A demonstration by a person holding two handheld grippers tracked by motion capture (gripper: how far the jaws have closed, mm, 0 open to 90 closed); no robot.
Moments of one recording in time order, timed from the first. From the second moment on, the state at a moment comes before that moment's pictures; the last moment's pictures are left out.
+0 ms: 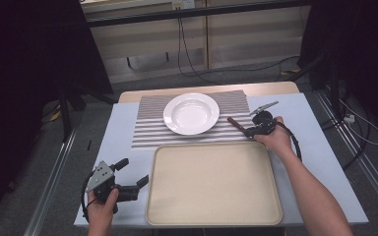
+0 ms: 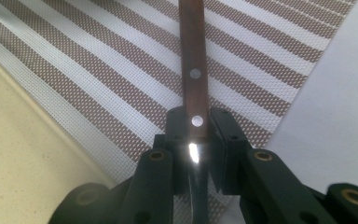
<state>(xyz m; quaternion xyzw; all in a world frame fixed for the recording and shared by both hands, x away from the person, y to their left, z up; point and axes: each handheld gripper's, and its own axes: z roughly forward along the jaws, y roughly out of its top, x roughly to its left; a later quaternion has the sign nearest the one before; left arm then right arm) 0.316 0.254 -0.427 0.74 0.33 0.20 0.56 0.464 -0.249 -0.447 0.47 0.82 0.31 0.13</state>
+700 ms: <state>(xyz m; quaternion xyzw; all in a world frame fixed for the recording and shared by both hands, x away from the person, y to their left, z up) 0.314 0.251 -0.427 0.74 0.33 0.20 0.56 0.449 -0.287 -0.400 0.47 0.73 0.47 0.16</state>
